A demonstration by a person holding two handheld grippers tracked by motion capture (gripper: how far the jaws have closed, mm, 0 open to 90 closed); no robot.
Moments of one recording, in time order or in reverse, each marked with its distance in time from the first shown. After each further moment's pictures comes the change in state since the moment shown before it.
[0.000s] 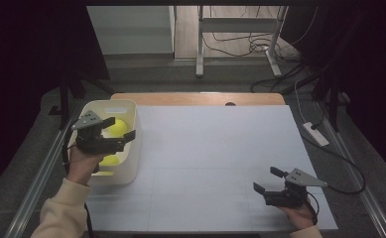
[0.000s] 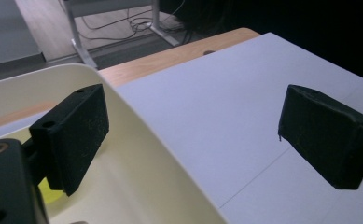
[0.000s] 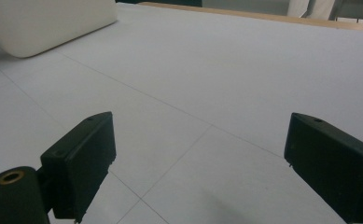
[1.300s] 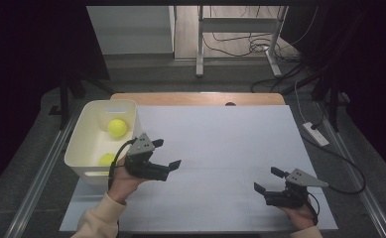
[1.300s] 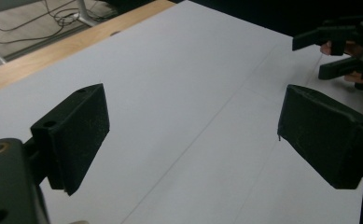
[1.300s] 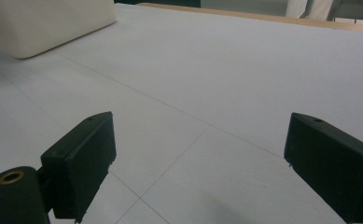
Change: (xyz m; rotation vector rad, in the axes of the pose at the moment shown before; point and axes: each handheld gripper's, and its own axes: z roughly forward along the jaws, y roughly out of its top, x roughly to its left) left arm -0.096 -0.024 0.060 0.072 -0.212 0.148; right arm 0.000 0.000 -0.002 -0.003 -0.004 0.006
